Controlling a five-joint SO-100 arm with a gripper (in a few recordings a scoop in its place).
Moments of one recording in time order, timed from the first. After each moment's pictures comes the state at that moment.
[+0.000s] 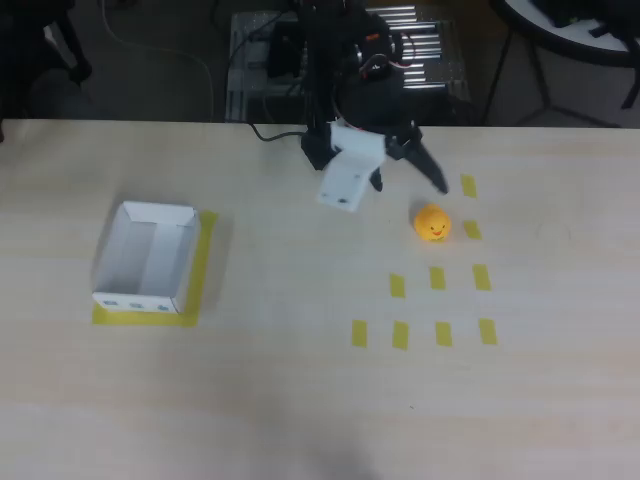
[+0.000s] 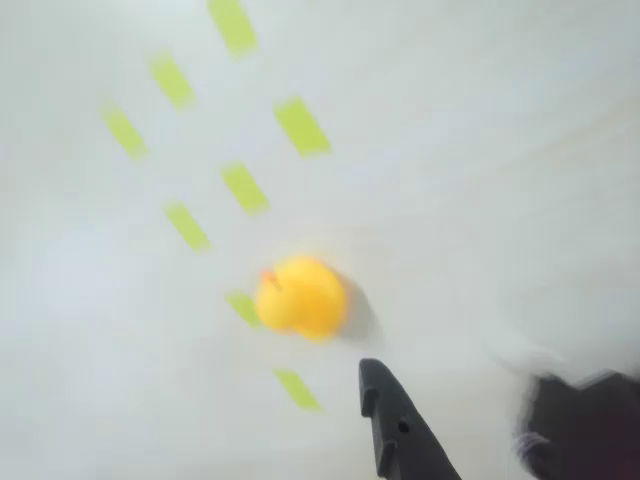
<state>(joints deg) -26.2 131.4 110.6 90.6 -38.5</state>
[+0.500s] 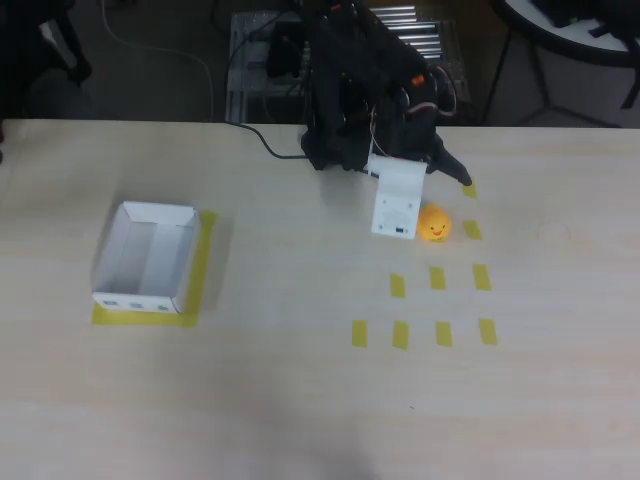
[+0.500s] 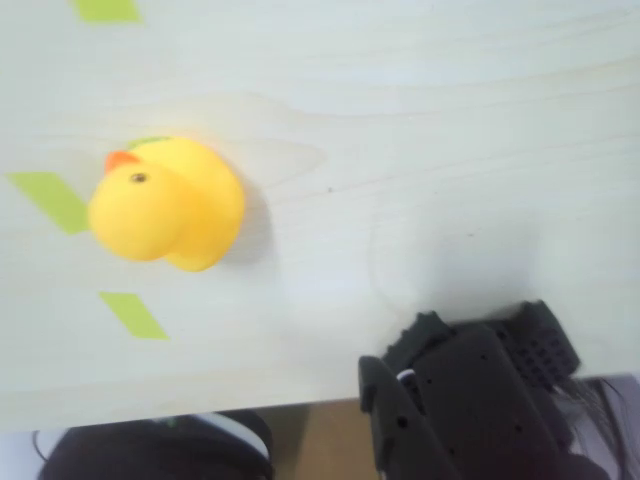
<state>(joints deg) -37.2 112.0 112.1 93.4 -49.0</state>
